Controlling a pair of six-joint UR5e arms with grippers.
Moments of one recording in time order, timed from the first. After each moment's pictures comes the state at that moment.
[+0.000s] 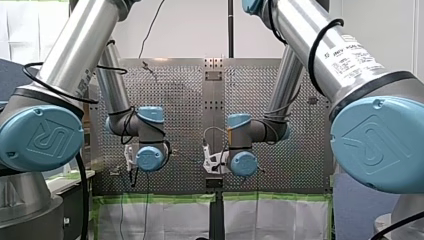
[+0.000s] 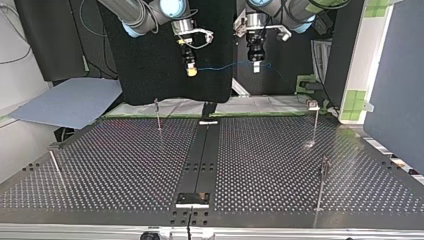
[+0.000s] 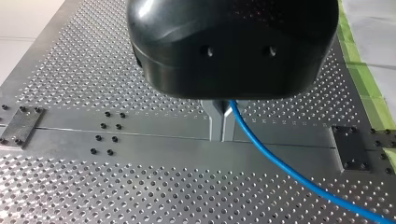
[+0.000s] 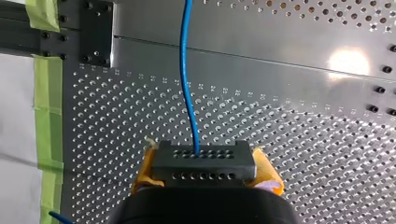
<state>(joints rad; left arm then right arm) -0.54 -1.99 -2.39 -1.89 -2.15 -1.63 2.38 -0.92 2.01 -0.98 1.84 1.47</state>
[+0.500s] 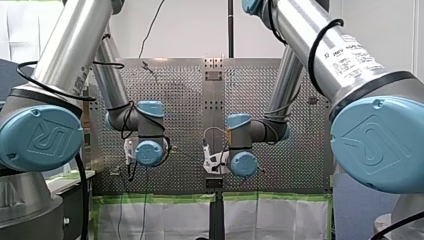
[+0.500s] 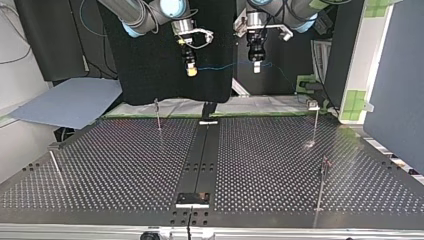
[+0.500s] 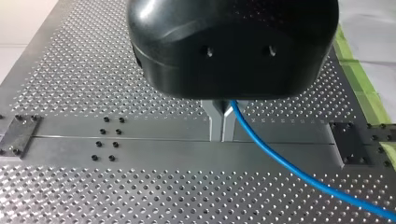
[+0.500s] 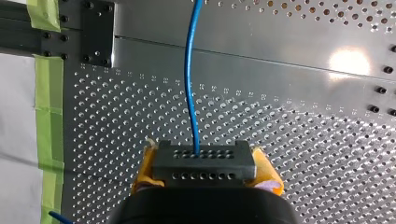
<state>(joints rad) -0.55 -1.93 -2.39 -1.96 -2.15 -1.57 2.38 -0.92 2.01 -0.98 1.84 1.47</state>
